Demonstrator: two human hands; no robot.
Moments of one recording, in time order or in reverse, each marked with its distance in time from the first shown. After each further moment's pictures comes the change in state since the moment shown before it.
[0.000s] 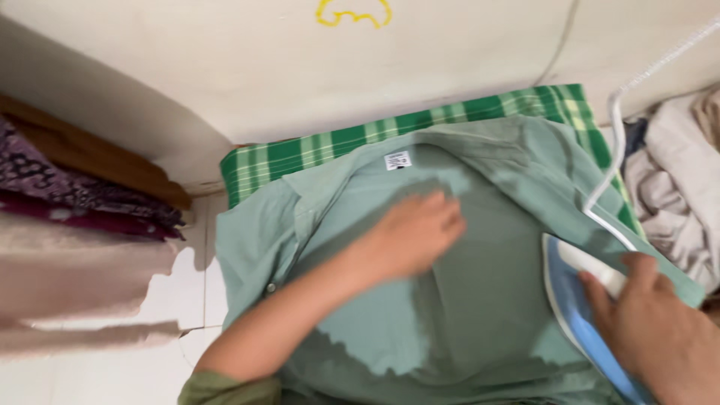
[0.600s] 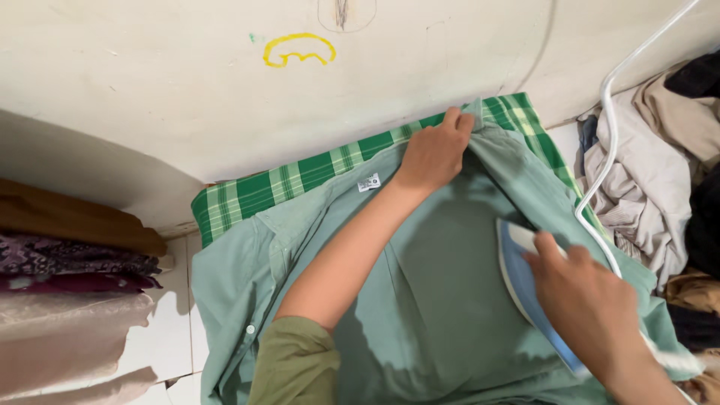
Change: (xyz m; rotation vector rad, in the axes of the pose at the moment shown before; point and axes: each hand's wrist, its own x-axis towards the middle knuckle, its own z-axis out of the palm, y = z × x) left_hand 0.145 -0.083 0.091 0.050 0.305 -0.254; right_hand 0.015 -0.032 -0.017 -0.054 0.128 -0.183
